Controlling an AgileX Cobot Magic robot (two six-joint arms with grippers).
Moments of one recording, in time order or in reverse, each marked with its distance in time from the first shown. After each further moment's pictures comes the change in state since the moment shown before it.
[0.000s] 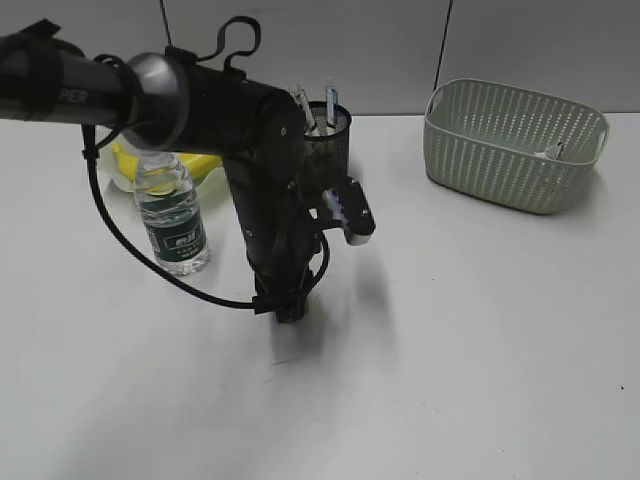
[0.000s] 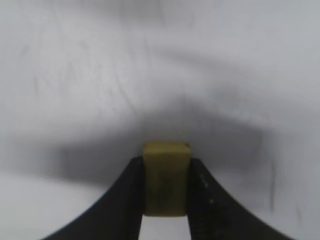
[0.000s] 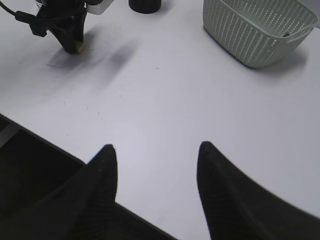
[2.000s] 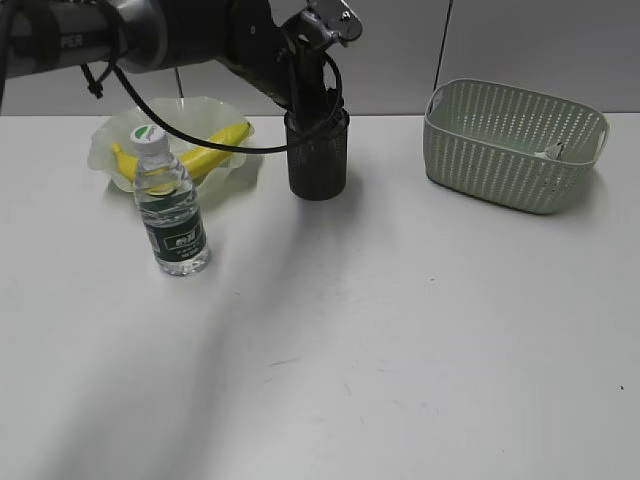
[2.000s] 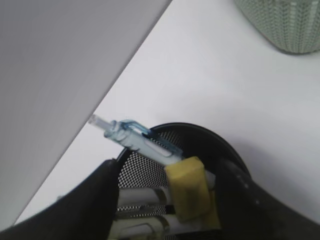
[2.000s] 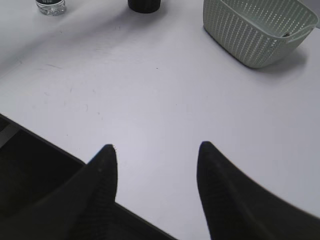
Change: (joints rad) left arm 0.145 0.128 -0.431 0.088 -0.462 -0.260; right arm 0.000 0.000 0.000 0.000 0.000 0.000
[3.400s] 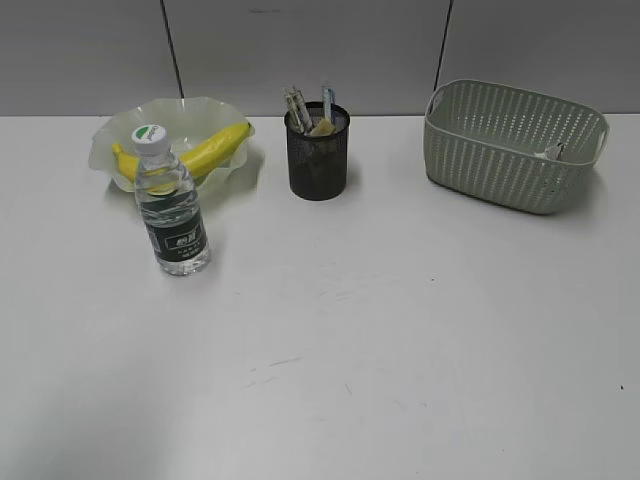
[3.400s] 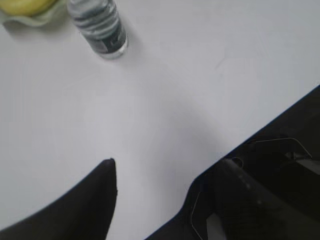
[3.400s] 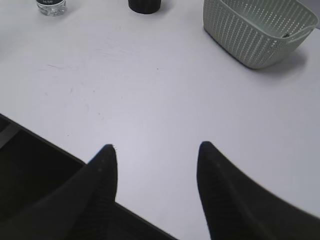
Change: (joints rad) left arm -0.006 -1.443 1.040 -0.028 0.674 -0.427; right arm 0.000 0.000 0.000 0.000 -0.001 0.000
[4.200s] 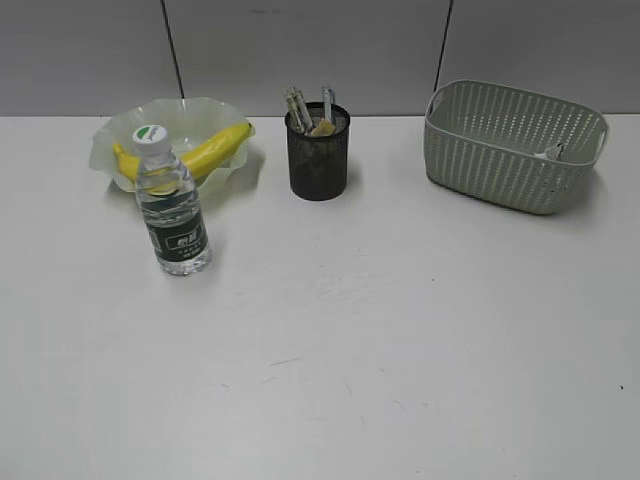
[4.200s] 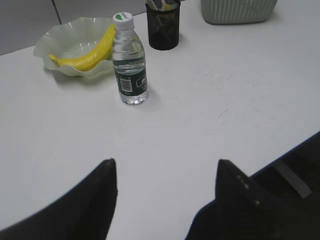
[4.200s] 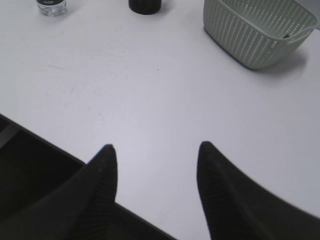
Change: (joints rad) left arm -0.001 -0.882 0.415 0.034 -0.084 -0.080; right arm 0.000 0.000 0.000 -0.001 -0.002 0.000
